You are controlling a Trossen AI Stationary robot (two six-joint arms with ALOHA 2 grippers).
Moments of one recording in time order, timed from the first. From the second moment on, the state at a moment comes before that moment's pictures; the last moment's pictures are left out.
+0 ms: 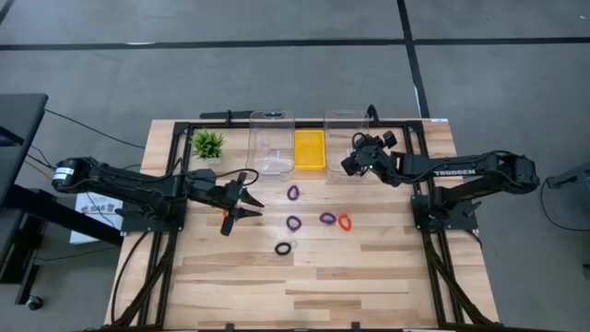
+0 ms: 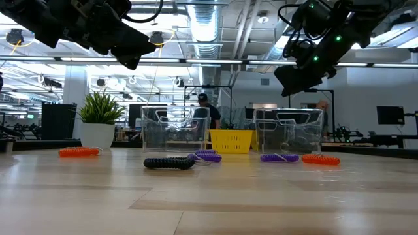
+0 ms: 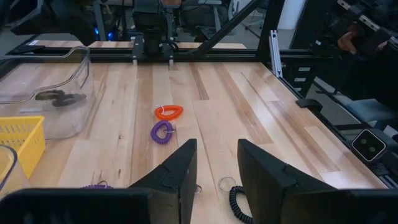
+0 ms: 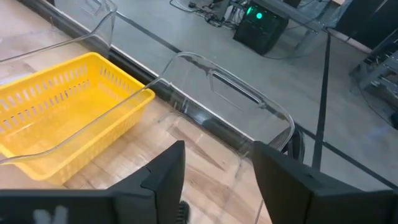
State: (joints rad) left arm -0.04 1.00 0.39 0.36 0.19 0.02; right arm -0.24 1.20 0.63 -0.13 0.81 0.17
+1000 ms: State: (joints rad) left arm -0.04 1.00 0.39 0.36 0.19 0.02; right arm 0.06 1.20 0.63 -0.04 0.80 0.05
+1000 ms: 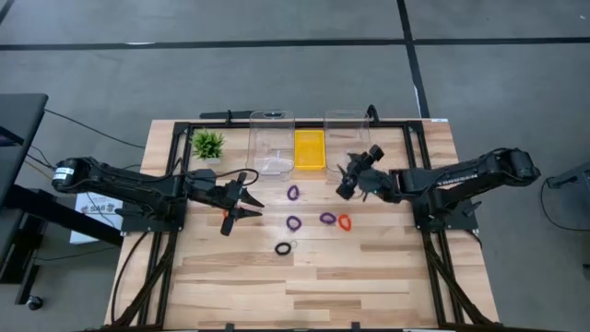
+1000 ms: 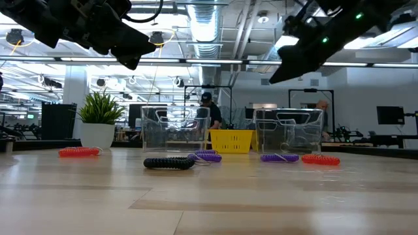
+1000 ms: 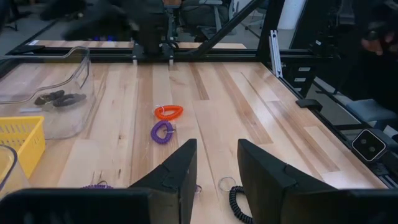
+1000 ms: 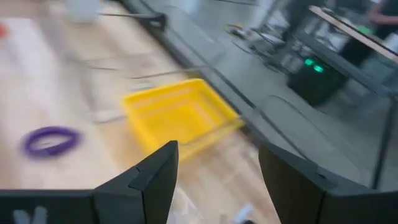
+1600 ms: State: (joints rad) left arm -0.12 1.00 0.39 0.48 0.19 0.02; right arm 0.33 1.20 0.63 -0.13 0.42 0.02
